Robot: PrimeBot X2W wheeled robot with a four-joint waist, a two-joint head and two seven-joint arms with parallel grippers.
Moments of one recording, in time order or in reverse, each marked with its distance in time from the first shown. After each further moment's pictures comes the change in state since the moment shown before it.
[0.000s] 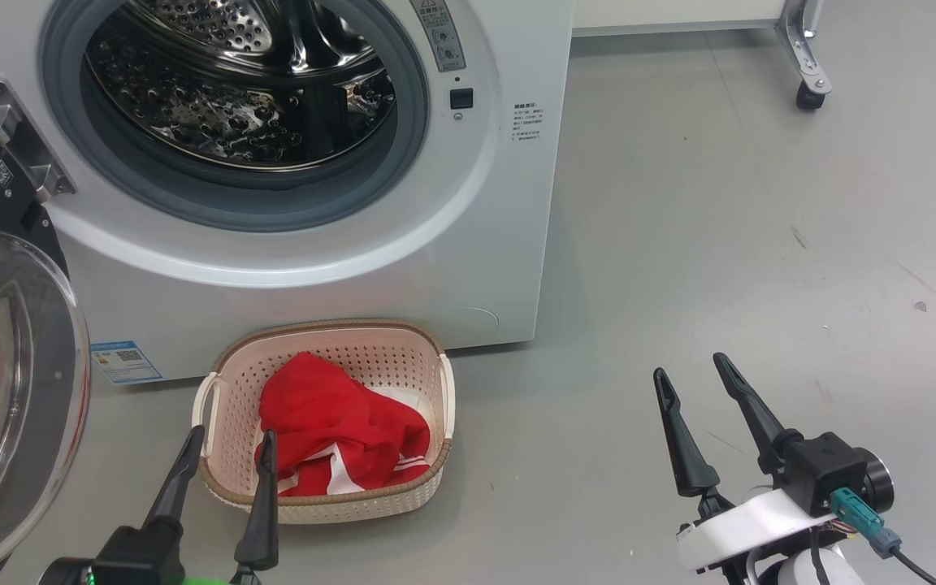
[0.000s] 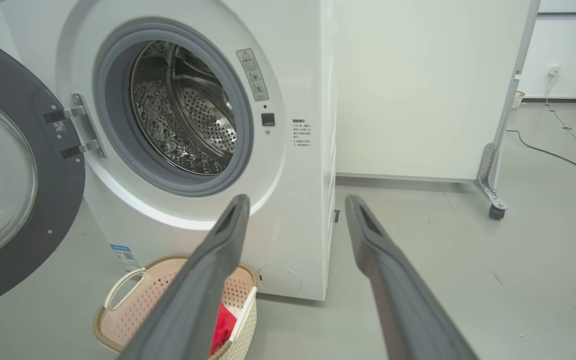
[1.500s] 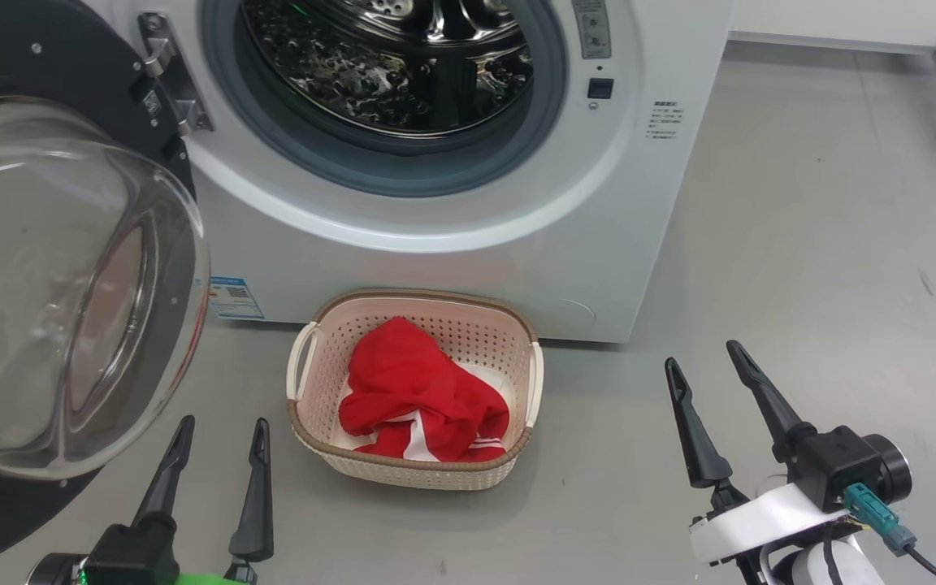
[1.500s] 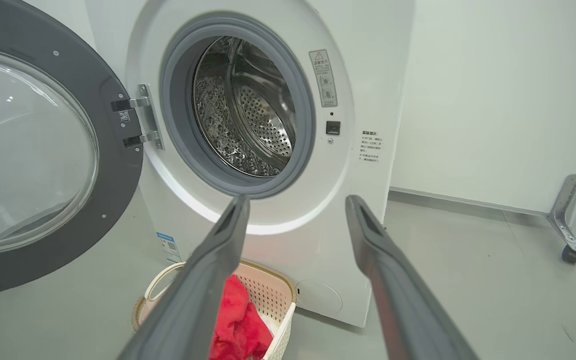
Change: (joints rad) left arm -0.001 0.001 -0.001 -0.039 0.010 0.025 0.004; right arm -0.002 -0.016 -0.026 -0.031 -0.034 0.014 0.000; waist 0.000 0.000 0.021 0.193
